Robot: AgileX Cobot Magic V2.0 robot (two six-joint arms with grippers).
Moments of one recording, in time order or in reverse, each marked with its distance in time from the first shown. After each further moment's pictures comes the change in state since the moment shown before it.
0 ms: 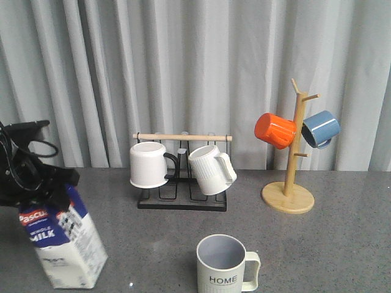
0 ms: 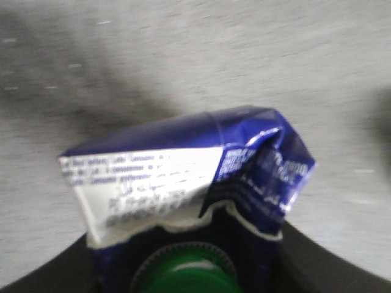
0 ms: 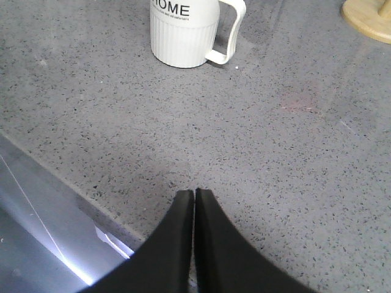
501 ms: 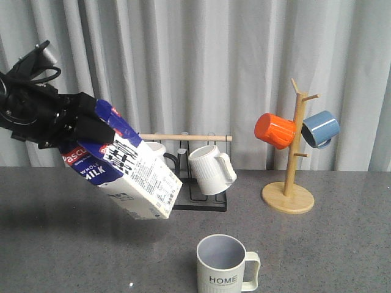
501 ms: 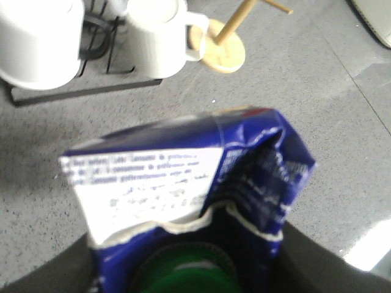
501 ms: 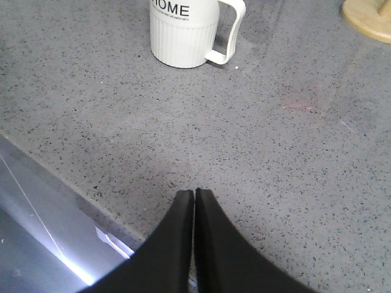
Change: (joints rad) left arm -0.046 -0.063 -0.196 -0.415 0.008 0.168; right arm 0.000 0.000 0.000 0.000 -0.001 0.003
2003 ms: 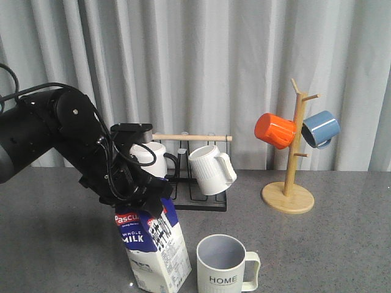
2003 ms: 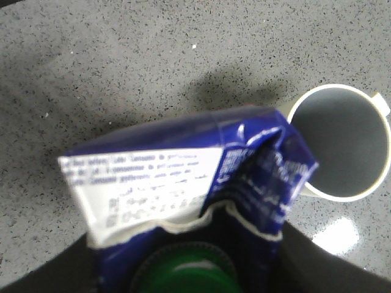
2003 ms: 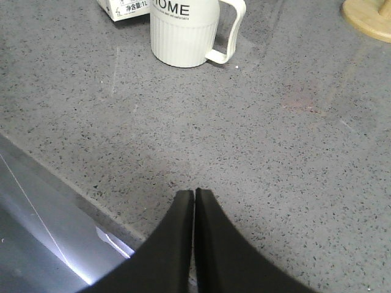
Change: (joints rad) left arm -0.270 0.215 -0.002 0.382 0.007 -0.116; right arm 0.000 0.000 0.000 0.000 0.001 0.000
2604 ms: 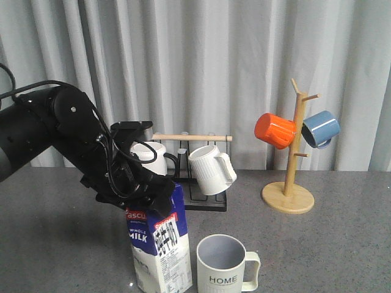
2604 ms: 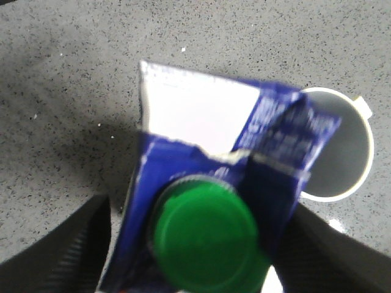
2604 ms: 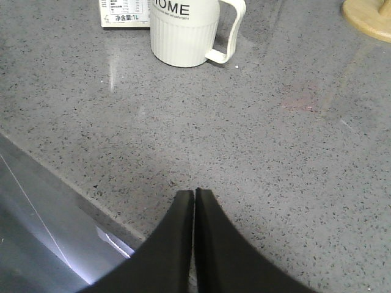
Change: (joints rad) left arm -0.001 -0.012 0.000 -0.025 -0.001 -0.008; right arm 0.000 0.000 0.000 0.000 0.001 0.000
